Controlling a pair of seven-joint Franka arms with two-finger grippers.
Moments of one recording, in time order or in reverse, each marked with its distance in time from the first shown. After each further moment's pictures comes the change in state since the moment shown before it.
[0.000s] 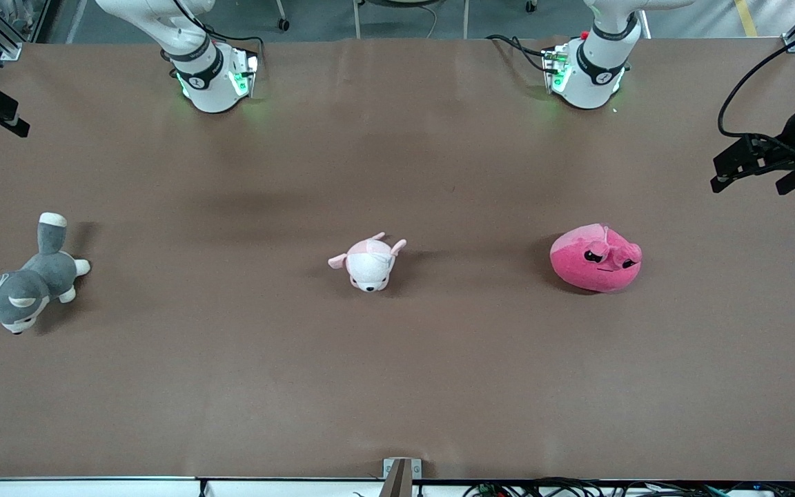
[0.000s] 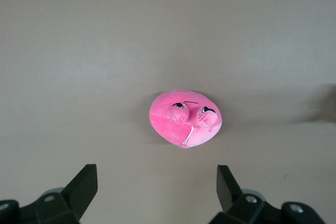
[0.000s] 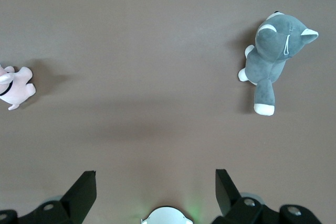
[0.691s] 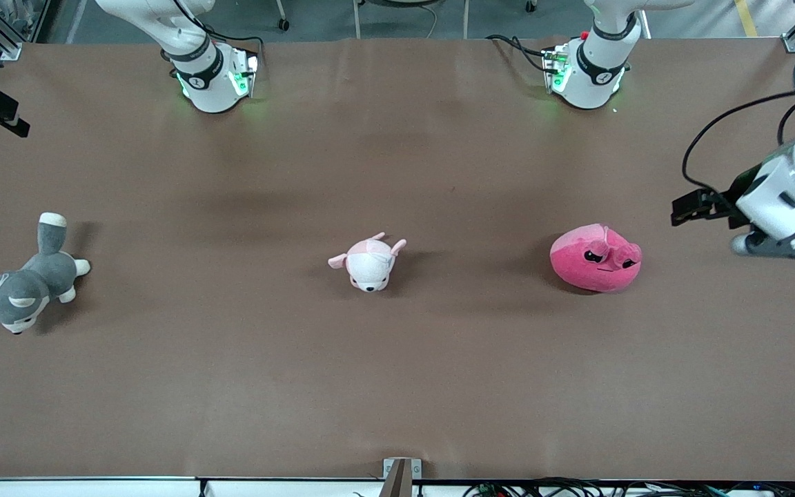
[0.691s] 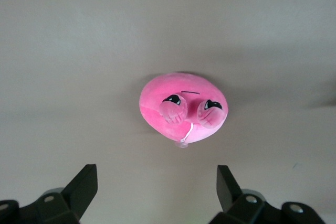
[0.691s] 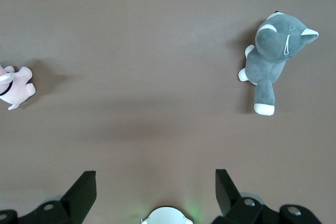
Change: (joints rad) left arm -0.010 0.197 -0.007 -0.004 0.000 -0.001 0.000; right arm 0.000 0.000 0.000 0.000 0.000 0.000 0.000
